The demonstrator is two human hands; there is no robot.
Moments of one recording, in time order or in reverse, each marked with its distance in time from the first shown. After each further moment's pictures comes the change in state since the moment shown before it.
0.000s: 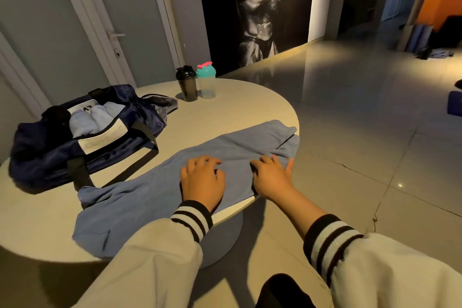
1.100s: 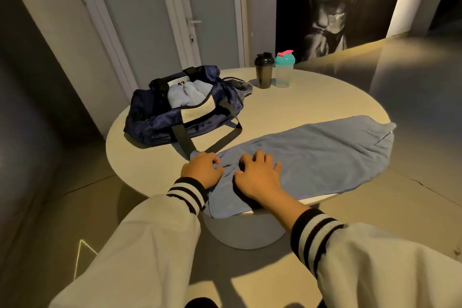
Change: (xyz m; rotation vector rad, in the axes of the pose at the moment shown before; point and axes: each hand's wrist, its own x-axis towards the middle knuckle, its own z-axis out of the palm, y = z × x) left_hand -0.032 -0.197 -0.083 -0.048 -0.268 -0.332; right_hand -0.034 -0.220 0.067 0.076 -0.052 -0.220
